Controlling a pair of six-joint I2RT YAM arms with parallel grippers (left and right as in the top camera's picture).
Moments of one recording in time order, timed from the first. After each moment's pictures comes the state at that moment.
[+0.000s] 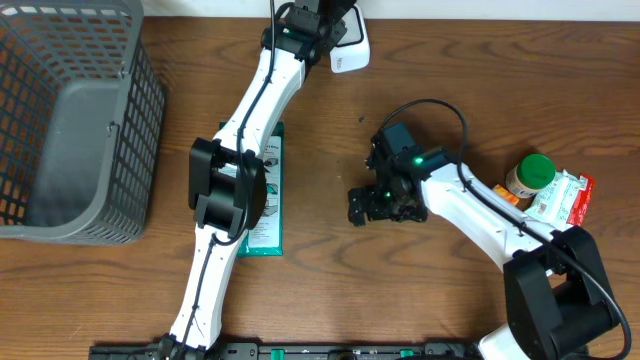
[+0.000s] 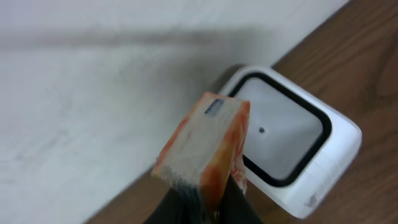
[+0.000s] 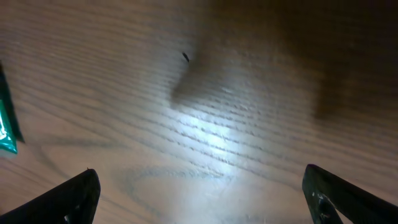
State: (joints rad) left arm -0.37 2.52 2.41 -0.50 -0.11 0.48; right arm 0.49 1.72 1.08 -0.77 -0.23 0.34
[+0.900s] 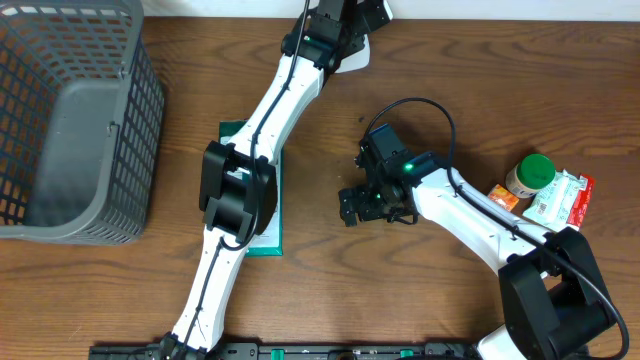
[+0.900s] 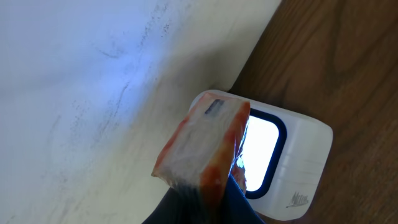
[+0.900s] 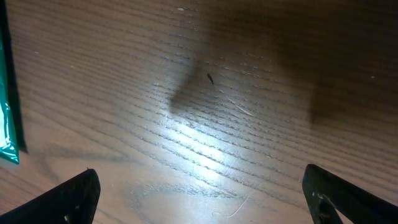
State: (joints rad) left arm -0.43 2.52 2.41 -0.49 -0.11 0.79; right arm 0.54 1.72 1.08 -0.71 -0.19 0.35
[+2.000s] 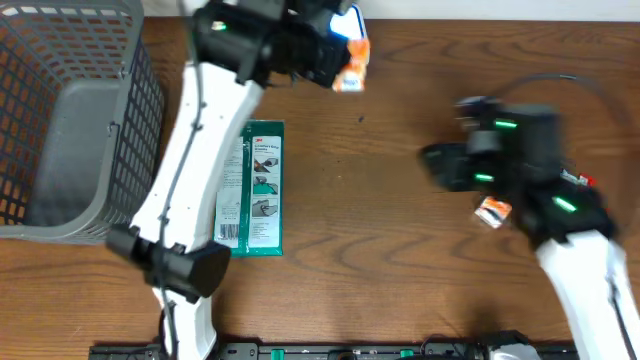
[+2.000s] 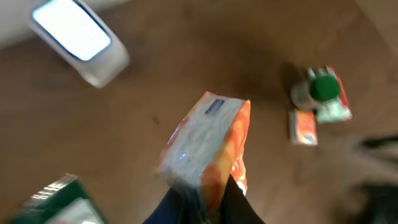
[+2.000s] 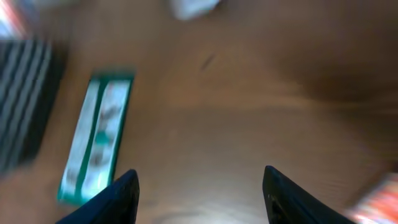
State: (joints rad) left arm -0.44 2.03 2.37 -1.27 0.39 0.00; right arm 0.07 1.11 1.11 -0.78 -0.31 0.25
